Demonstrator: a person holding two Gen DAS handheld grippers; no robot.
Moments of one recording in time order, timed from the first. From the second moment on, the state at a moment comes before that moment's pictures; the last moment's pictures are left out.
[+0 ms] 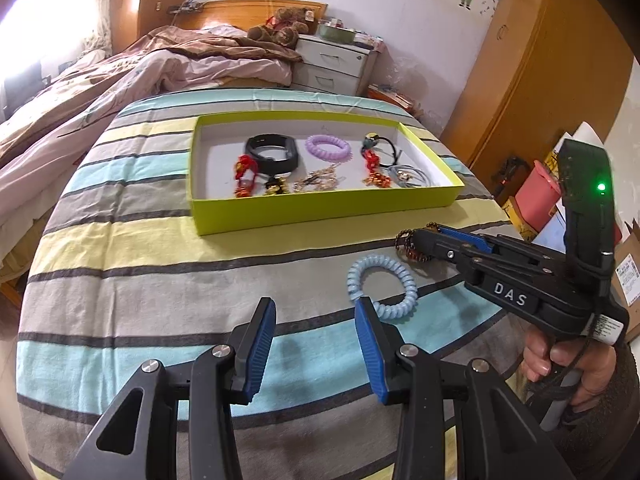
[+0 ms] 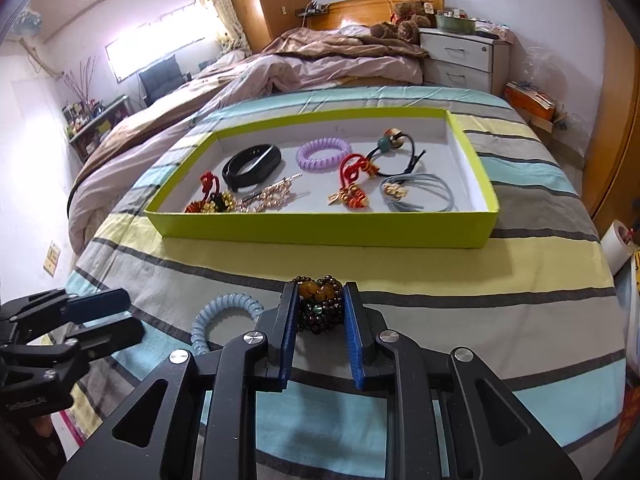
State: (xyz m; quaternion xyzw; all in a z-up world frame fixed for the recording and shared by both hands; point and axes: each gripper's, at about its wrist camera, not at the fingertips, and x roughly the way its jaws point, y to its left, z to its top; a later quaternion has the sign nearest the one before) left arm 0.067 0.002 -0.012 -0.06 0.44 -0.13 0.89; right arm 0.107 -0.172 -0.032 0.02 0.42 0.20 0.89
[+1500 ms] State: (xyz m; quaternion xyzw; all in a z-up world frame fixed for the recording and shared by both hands) left arm 0.097 -0.055 -0.018 0.05 0.45 -0.13 0.88; right arm 0.080 -0.211 -0.009 0.05 0.39 0.19 0.90
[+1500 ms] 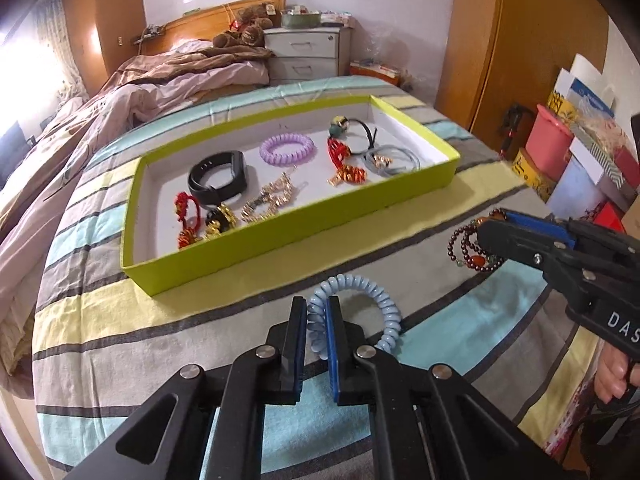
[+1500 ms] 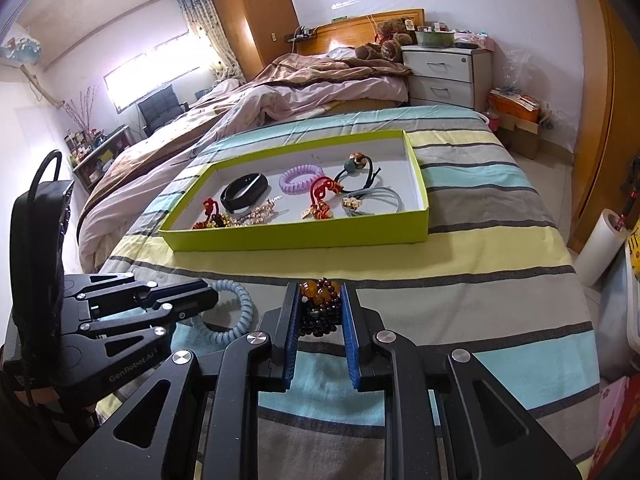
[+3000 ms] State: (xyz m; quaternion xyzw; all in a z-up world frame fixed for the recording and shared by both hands) left arm 0.253 -0.023 0.004 -0.02 0.44 -0.11 0.89; right arm 0.189 -0.200 -0.008 0.01 0.41 0.18 0.89
